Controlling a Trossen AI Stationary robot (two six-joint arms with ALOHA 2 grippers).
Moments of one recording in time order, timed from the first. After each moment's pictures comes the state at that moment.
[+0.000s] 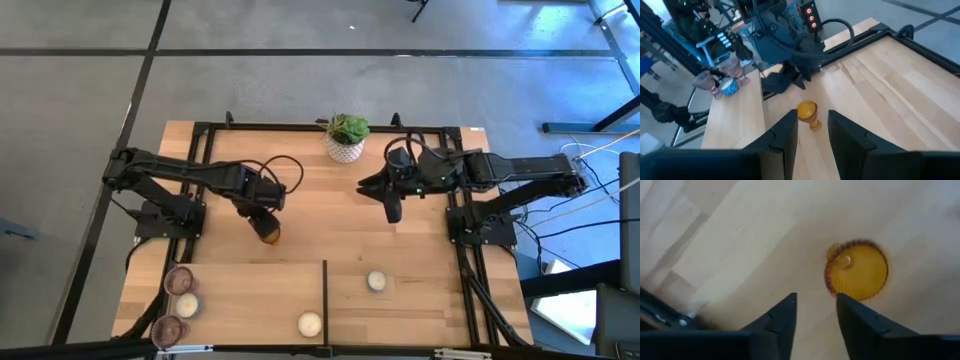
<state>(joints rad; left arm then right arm) -0.06 1.44 1.25 -1.28 -0.03 -0.85 0.14 1.18 1.25 -0.47 0.16 0.52</state>
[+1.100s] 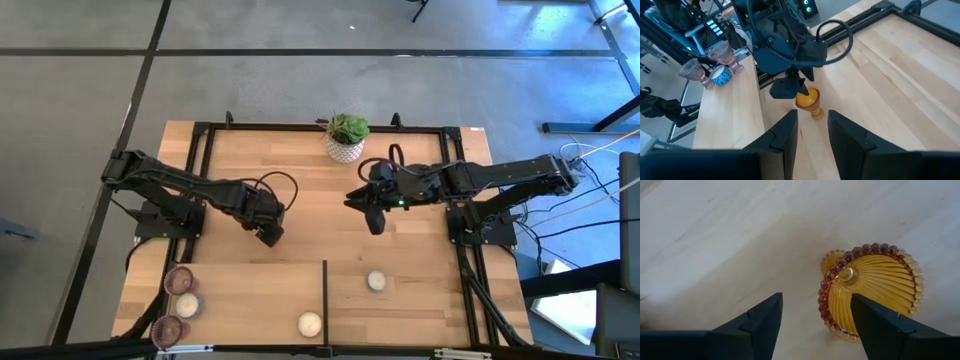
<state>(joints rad) -0.14 1.43 1.00 -0.99 -0.05 -1.12 0.20 1.29 1.25 -0.43 0.21 0.59</state>
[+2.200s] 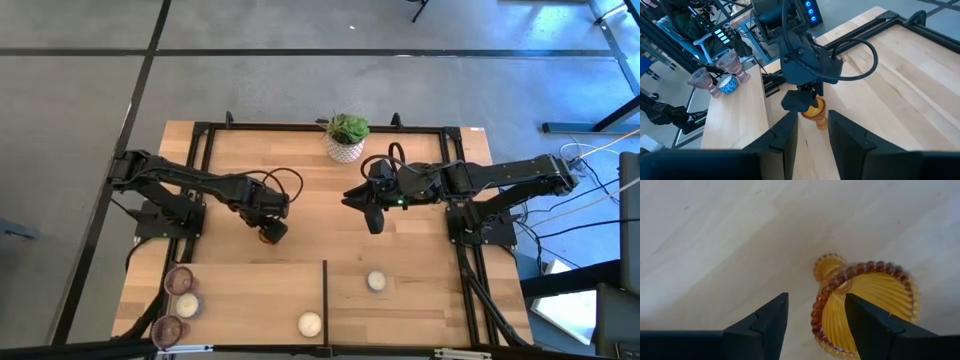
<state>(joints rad) -0.05 1.48 1.00 -0.95 0.04 -1.00 0.20 1.29 1.25 -0.38 0.21 0.58</state>
